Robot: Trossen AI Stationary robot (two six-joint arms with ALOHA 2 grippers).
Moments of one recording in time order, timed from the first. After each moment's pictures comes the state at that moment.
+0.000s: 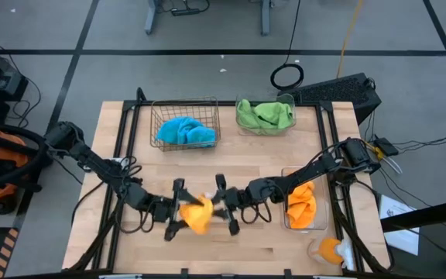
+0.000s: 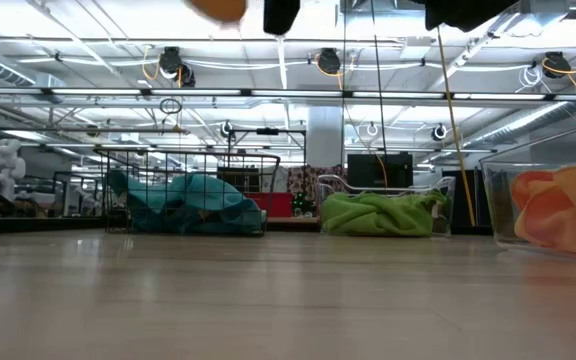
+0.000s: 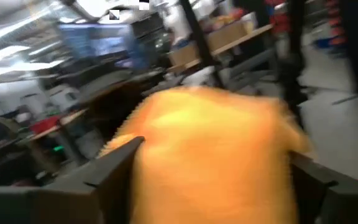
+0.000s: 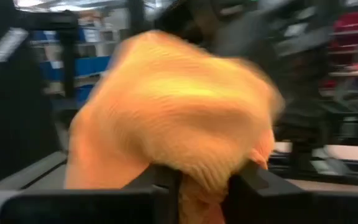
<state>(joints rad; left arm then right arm) -0.62 1.35 0.60 0.86 -0.37 0.46 0.30 1.88 1.09 0.88 0.03 0.09</state>
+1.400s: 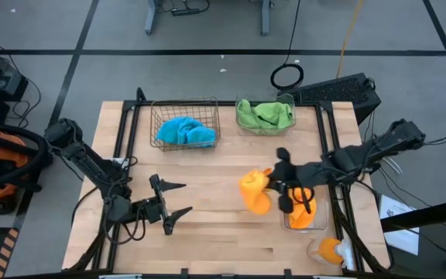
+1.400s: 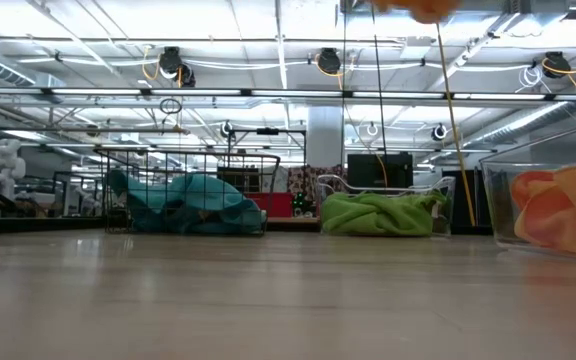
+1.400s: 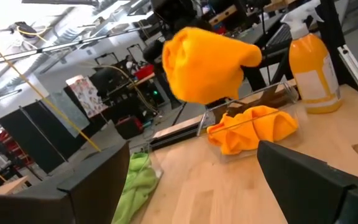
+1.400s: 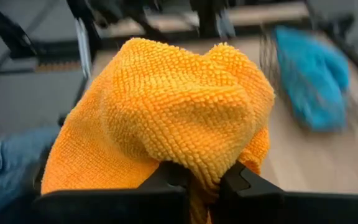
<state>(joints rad) -0.82 1.31 0.60 0.79 -1.07 0.55 0.41 1.17 1.09 -0.45 0.35 0.33</state>
